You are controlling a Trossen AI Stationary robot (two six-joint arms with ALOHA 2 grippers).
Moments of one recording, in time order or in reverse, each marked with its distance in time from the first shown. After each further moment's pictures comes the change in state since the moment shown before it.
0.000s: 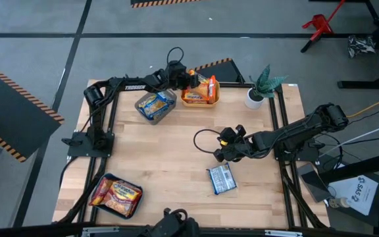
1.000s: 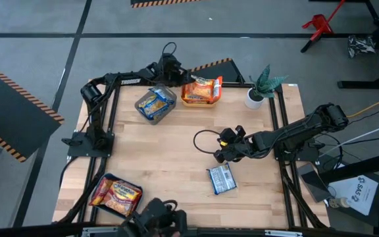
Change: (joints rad) left arm 0.124 -0.010 0.002 -0.071 0.236 0.027; right arm 0.000 0.000 0.000 0.000 -0.037 0.000
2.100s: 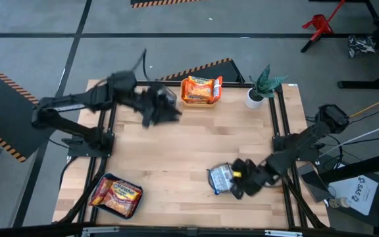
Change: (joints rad) left arm -0.583 -0.726 0.000 -0.236 0.052 0.225; right arm 0.396 -0.002 0.007 -0.038 -0.307 0.453
